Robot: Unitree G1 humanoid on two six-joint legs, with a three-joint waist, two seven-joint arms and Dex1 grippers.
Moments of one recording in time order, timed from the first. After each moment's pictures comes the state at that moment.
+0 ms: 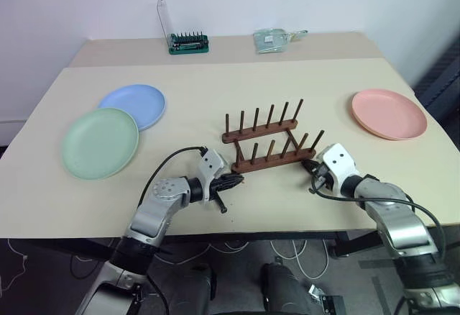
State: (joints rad) left arm -0.34 0.24 -0.24 0.04 -0.16 0.41 -0.71; right arm -0.23 -0.58 0.03 -0.01 0.07 0.35 0.57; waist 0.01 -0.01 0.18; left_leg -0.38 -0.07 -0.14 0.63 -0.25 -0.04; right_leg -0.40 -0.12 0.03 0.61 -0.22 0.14
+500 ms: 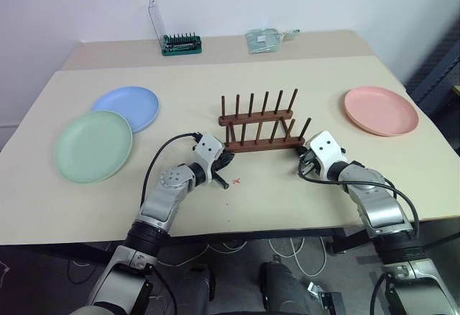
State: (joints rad) left arm -0.44 0.21 -0.21 0.21 -0.13 0.30 -0.53; right arm -0.33 -0.53 0.05 0.12 0.01 0.28 0.52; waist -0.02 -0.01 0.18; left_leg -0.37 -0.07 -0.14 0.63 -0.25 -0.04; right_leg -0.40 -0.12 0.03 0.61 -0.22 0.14
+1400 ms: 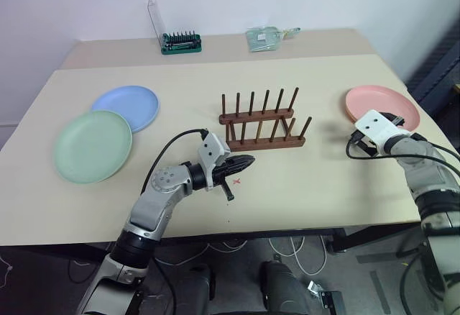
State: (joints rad) left arm -0.37 0.27 -0.22 -0.09 -0.27 0.33 -0.79; right arm -0.73 -0.80 0.10 0.92 -0.32 -0.09 0.35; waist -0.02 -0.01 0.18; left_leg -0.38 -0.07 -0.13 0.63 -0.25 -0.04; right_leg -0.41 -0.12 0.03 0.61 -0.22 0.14
